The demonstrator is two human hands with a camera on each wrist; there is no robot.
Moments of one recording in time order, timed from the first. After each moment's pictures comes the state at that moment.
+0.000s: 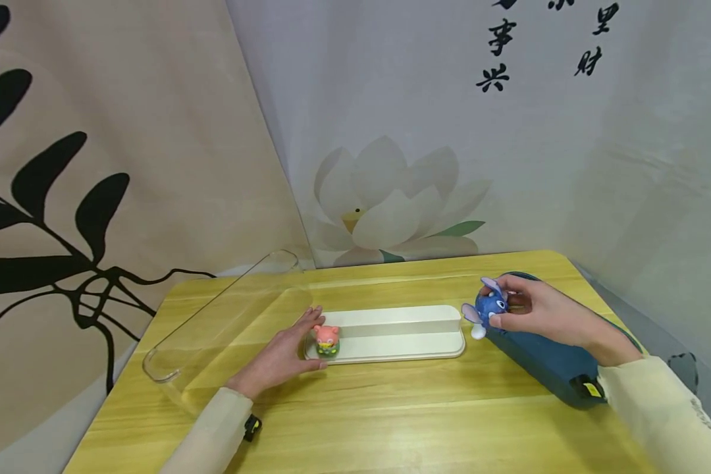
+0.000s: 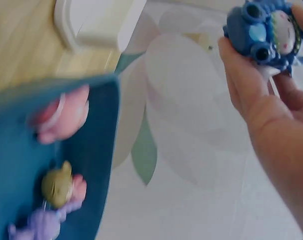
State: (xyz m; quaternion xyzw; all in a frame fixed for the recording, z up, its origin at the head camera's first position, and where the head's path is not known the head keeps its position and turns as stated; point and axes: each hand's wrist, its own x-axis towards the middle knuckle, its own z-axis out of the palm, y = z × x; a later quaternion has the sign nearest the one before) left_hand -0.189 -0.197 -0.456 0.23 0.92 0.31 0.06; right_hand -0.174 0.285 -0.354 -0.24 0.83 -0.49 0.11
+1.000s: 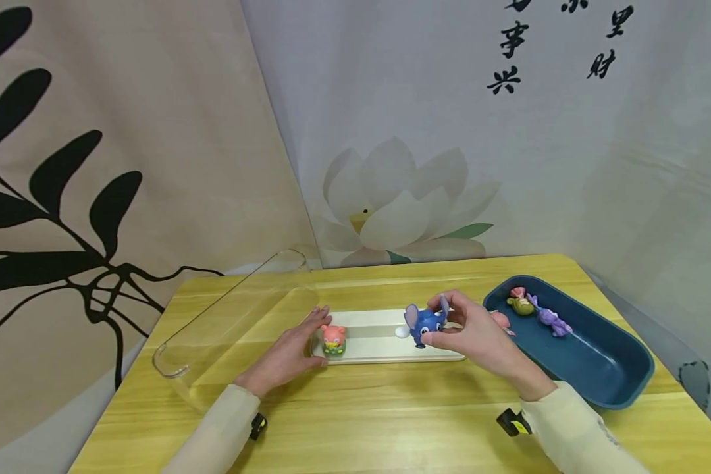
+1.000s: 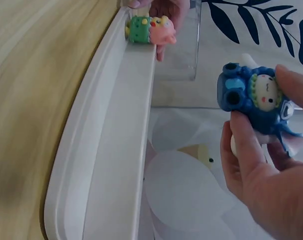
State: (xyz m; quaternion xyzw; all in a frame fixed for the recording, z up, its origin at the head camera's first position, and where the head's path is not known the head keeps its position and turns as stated) left_hand -0.191 -0.197 -0.461 0.23 0.93 0.29 0.05; right_hand -0.162 0.177 -0.389 -0.16 0.80 -0.57 0.07
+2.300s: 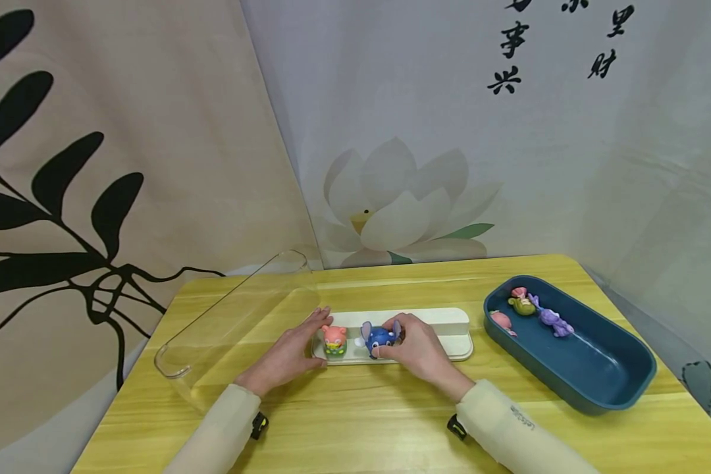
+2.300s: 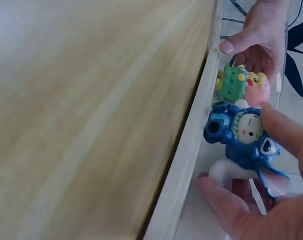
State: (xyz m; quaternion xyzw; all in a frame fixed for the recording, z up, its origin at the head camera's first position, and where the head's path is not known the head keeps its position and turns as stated) left_hand -0.192 -0.197 -0.459 0.23 0.93 0.28 0.05; right_hand -0.182 0.086 -0.445 -0.10 0.90 -0.43 0.01
